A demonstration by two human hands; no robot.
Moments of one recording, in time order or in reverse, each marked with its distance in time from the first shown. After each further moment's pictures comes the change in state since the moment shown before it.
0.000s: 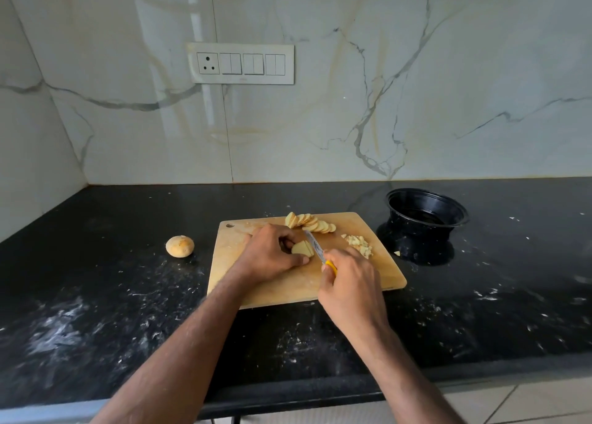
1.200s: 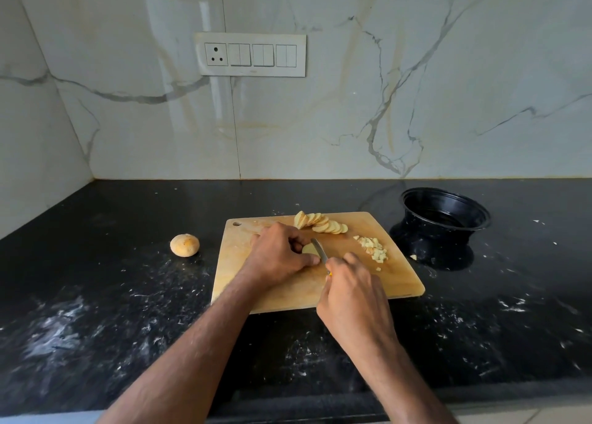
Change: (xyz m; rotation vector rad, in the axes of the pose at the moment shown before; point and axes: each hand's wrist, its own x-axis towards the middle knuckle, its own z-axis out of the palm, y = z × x) left_hand 0.004 -0.002 0.006 0.030 0.053 -0.056; right_hand 0.000 -0.011 0.013 -0.136 -0.108 0.010
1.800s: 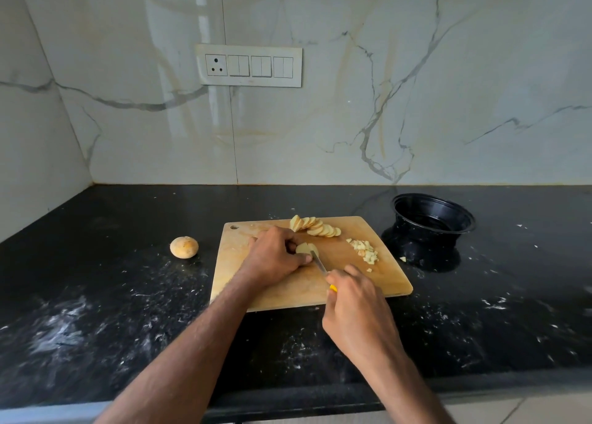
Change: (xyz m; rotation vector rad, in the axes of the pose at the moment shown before) left_hand -0.001 0.001 0.000 0.029 -0.004 -0.015; right_hand -0.019 0.011 -0.014 0.050 -0.033 -0.034
